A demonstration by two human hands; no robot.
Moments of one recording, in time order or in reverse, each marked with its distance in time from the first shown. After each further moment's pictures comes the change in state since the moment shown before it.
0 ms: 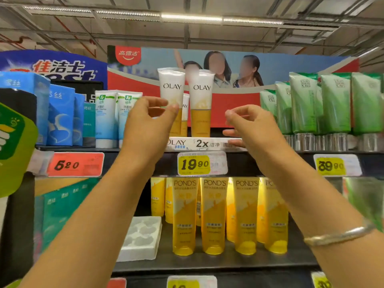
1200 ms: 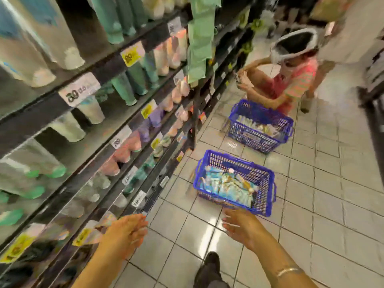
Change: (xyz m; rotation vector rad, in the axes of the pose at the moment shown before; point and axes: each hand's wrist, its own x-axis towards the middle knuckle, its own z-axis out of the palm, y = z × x) left_hand -0.615 -0.134 0.202 0.007 -1.251 -1.663; right_hand -0.651 0.221 -0.346 0.337 1.144 1.747
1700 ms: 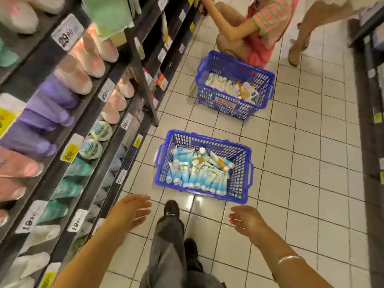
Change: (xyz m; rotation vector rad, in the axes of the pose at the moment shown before) left_hand 0.204 0.011 0.210 0.315 -0.030 -0.182; right_hand 0.182 -0.079 -0.141 -0.057 0.303 0.200
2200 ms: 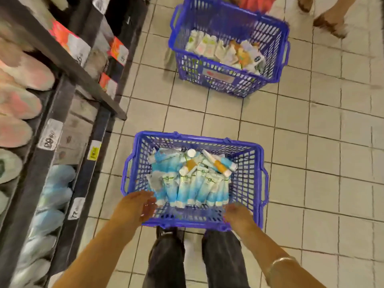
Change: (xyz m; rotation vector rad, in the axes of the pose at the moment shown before) left_hand 0.276 0.023 0.130 0.042 -0.030 -0.197; right_hand 0.264 -0.054 0.055 -0.464 0.081 -0.057
